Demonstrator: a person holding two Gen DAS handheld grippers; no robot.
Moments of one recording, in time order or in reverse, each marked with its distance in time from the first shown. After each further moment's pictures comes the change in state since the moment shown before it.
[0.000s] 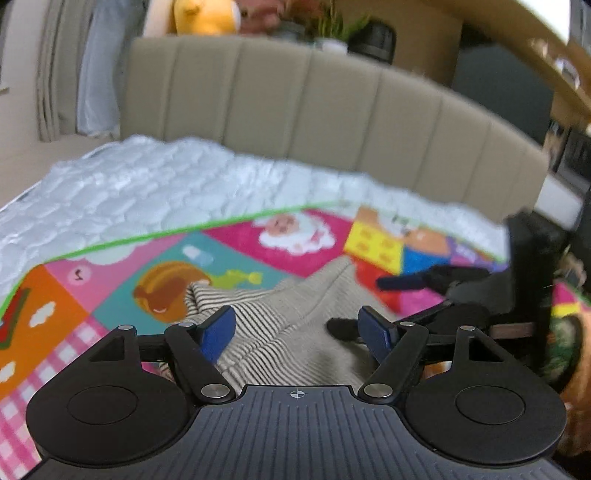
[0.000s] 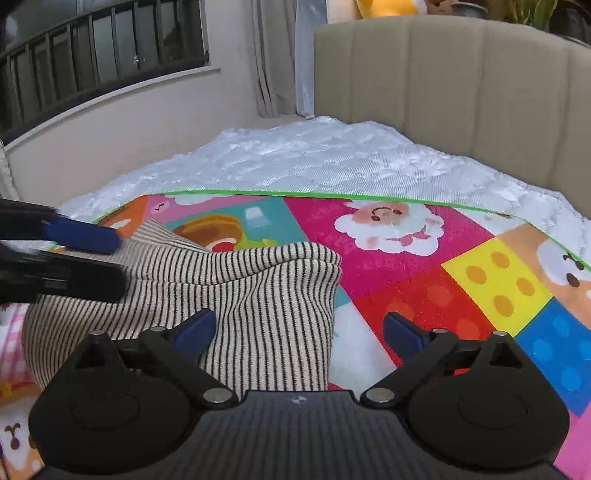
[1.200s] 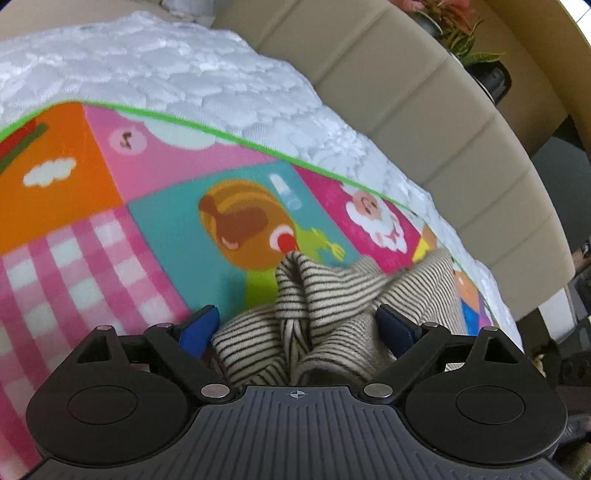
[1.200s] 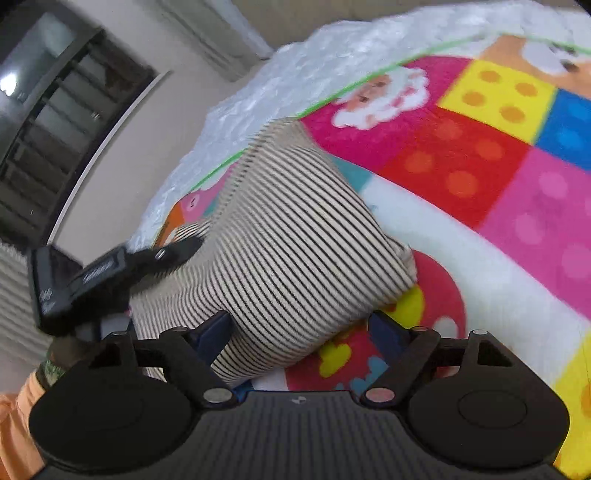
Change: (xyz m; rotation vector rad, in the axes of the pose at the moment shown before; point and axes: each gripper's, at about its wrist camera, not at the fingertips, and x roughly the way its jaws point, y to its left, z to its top) left arm 0.043 0.107 -0.030 -0.515 0.110 -0.125; right arm -0.020 -0.024 -0.035 0.551 0.233 0.240
